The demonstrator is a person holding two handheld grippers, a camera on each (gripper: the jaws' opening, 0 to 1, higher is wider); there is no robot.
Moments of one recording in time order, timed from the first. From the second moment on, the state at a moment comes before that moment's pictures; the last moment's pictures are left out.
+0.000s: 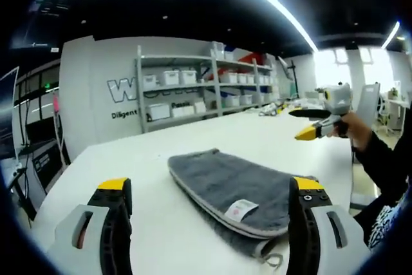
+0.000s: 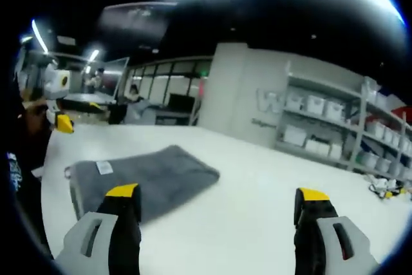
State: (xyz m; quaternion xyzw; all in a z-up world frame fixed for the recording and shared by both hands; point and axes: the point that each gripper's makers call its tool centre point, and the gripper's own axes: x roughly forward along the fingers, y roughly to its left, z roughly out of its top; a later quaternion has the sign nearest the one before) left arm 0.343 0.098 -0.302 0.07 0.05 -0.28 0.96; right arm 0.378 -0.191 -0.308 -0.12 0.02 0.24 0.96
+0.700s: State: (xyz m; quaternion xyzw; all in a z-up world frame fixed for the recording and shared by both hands) left arm 0.334 0.115 -0.313 0.02 0.07 -0.29 0.95; right arm 0.338 -0.166 -0.331 -0.13 0.06 0.33 0.93
